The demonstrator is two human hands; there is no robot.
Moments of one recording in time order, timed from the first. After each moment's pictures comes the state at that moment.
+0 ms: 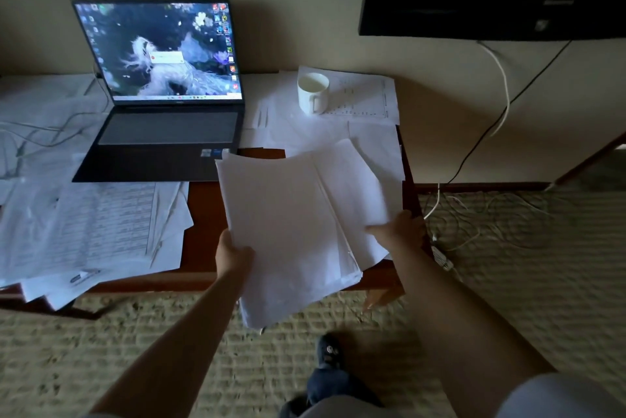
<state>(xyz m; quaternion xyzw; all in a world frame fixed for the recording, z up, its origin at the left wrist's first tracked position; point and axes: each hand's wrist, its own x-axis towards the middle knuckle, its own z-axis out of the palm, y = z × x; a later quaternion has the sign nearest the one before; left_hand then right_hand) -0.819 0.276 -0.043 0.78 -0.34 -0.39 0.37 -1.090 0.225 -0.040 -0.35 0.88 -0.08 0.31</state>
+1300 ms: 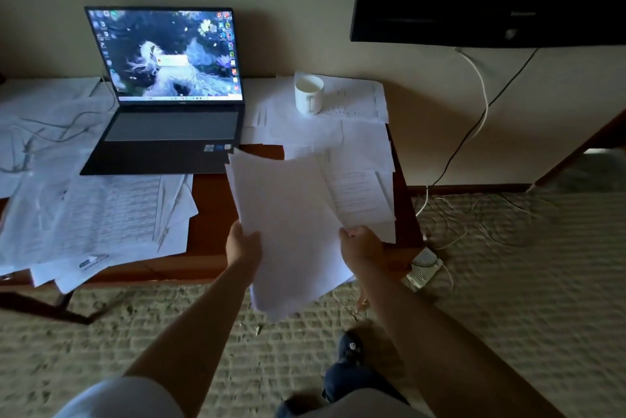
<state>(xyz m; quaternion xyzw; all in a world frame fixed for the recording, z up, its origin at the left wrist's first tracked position) -0.827 0.296 -0.038 0.75 -0.35 -0.41 0.38 -1.027 0.299 -0.041 -0.42 0.81 -0.21 0.35</state>
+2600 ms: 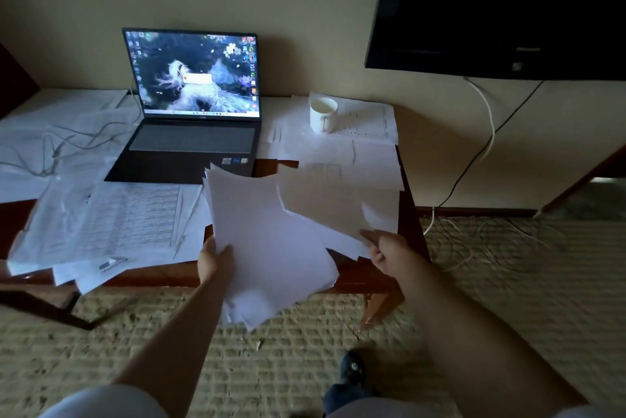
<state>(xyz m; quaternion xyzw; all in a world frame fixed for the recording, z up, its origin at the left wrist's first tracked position) -0.769 0.313 -0.019 0.79 -0.32 -0.36 0.38 -1.060 0.273 -0.002 -0.12 0.71 -0.34 0.61</state>
